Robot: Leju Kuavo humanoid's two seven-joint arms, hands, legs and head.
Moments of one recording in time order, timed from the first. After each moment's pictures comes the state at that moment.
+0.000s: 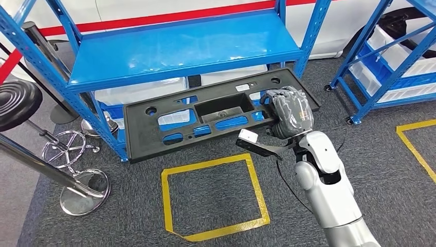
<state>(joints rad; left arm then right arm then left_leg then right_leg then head) -0.05 -0.11 1.08 -0.30 -1.20 -0.23 0.04 -0.48 -0.10 0.48 -1.47 1.18 -0.15 -0.24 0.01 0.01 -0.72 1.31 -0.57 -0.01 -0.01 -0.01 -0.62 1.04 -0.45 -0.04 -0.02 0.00</state>
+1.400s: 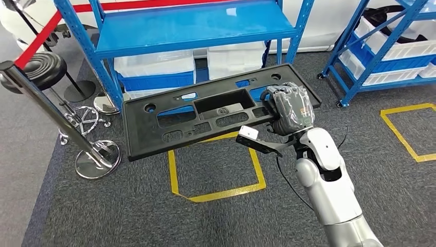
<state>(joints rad) -0.06 -0.11 1.10 -0.32 -1.21 -0.25 0.04 -0.50 -0.11 0.48 -1.47 1.18 -0.14 -0.23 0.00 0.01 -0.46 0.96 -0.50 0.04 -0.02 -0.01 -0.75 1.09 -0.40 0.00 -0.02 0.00</state>
